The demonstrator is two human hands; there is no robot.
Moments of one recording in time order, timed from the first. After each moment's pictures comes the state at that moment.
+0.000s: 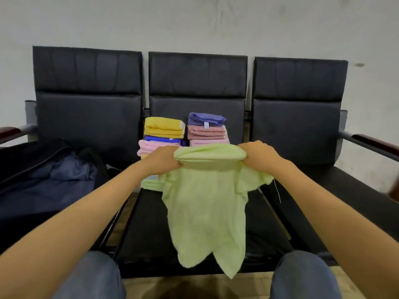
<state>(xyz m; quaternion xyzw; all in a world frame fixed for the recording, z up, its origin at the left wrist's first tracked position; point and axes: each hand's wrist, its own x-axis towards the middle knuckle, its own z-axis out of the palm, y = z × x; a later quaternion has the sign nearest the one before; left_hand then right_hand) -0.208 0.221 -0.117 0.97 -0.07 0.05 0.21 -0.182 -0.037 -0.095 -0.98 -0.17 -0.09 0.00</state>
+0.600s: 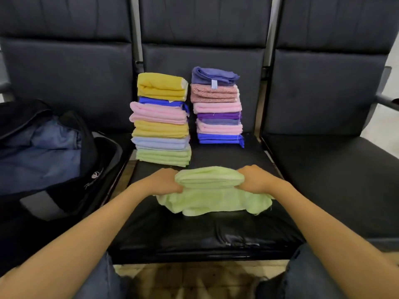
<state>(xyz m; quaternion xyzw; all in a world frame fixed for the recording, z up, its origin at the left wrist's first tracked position) -0.173 0.238 -0.265 0.96 -0.06 -0.17 0.23 -0.131 -0.029 -0.250 -0.96 -0.22 0.14 0.05</state>
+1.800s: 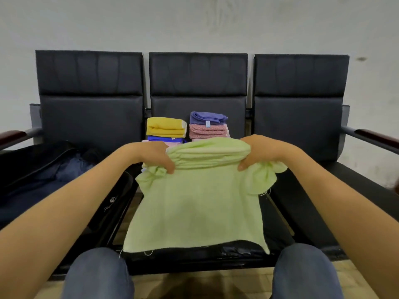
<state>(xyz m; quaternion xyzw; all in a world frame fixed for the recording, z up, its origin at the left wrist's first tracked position) -0.225 0.255 -0.081 0.96 -0.05 -0.13 0.22 -0.197 -0.047 -0.069 -0.94 -0.24 0.07 0.22</state>
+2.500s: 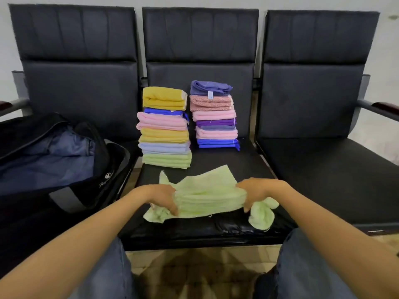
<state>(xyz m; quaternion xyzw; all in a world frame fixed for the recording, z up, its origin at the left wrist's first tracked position) -0.220 0.240 -0.252 0.95 -0.06 -0.30 0.11 -0.169 -0.047 -0.244 -0.93 -0.26 0.25 -0.02</state>
